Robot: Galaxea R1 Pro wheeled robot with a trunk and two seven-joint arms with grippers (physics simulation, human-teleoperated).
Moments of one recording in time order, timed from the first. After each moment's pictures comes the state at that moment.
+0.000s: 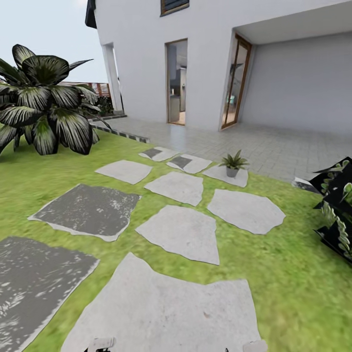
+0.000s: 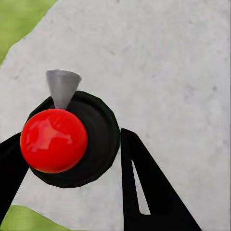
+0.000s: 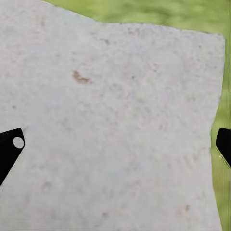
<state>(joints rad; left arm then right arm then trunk) -0.36 -0.01 0.78 -0.13 -0.70 -0.42 -0.02 -0.34 0.03 -0.90 -0.12 1.07 -0.57 0.02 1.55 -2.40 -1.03</state>
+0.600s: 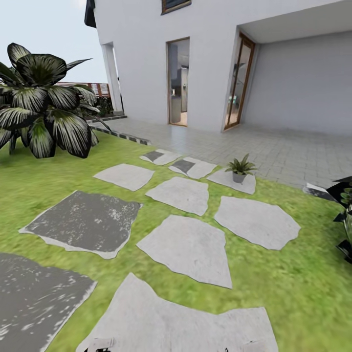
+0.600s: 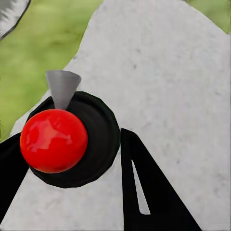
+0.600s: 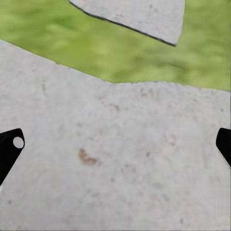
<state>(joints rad) -0.36 -0.01 0.78 -0.13 -0.70 -0.42 -0.02 -0.34 0.03 -0.90 -0.12 1.07 -0.57 0.02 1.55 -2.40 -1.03</state>
